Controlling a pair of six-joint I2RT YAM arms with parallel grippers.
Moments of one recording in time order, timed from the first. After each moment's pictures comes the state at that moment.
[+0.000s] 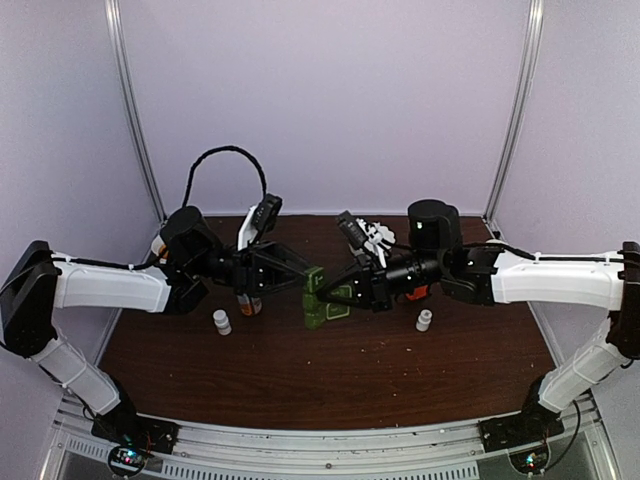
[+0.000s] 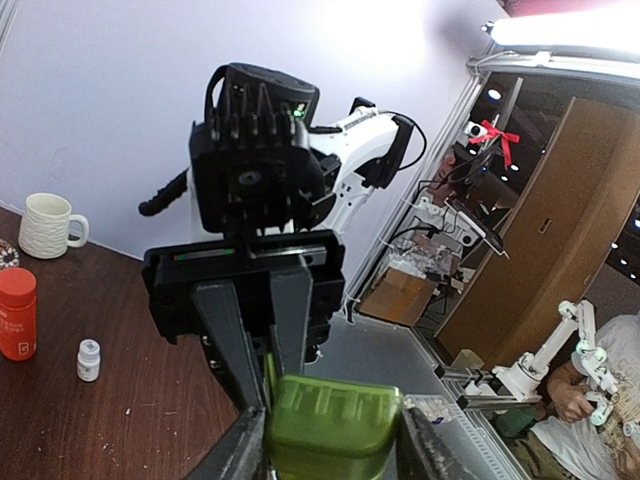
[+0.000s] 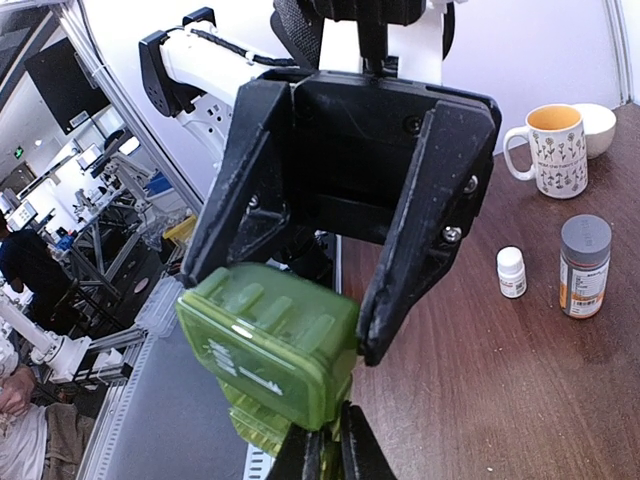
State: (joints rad) left arm -0.75 1.52 0.82 0.97 1.11 -0.72; right arm 0.88 1.46 1.00 0.21 -0.82 0.28
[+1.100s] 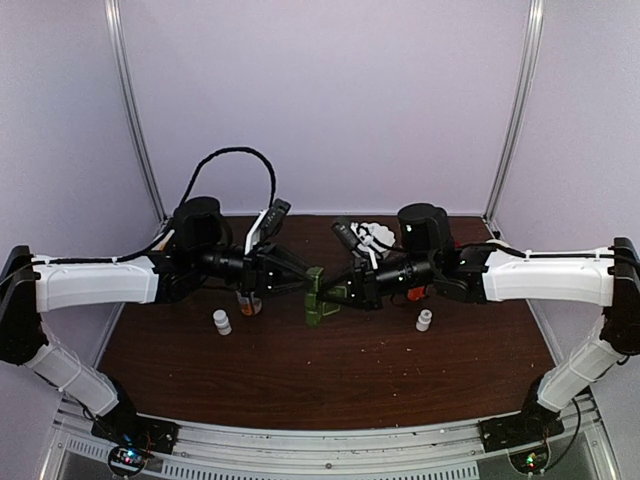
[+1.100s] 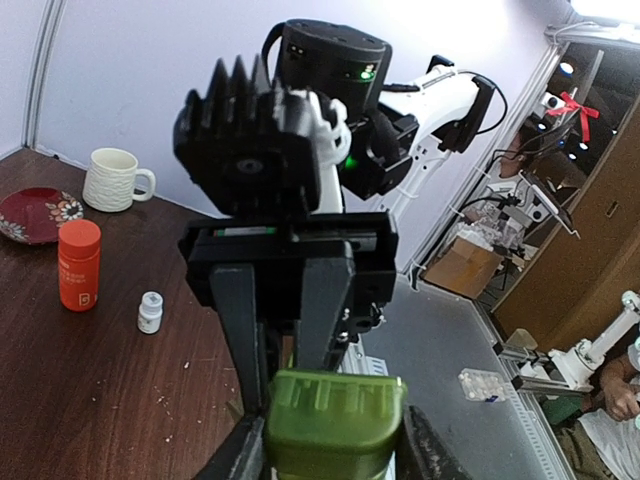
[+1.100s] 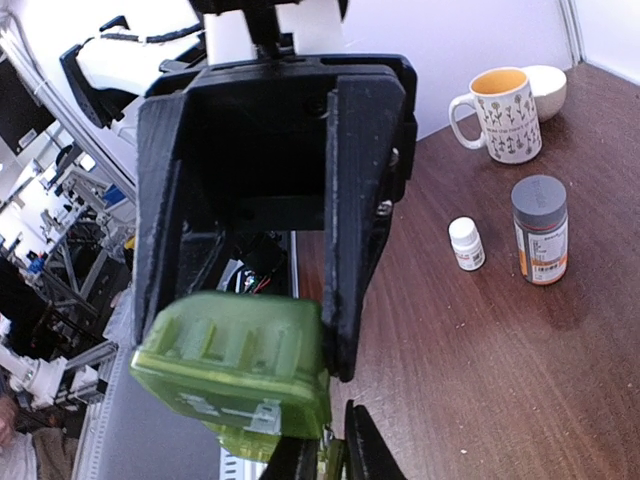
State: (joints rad) left arm -0.76 1.44 0.90 0.43 1.00 -0.36; right arm 0.88 1.50 1.02 0.16 -0.73 0.30
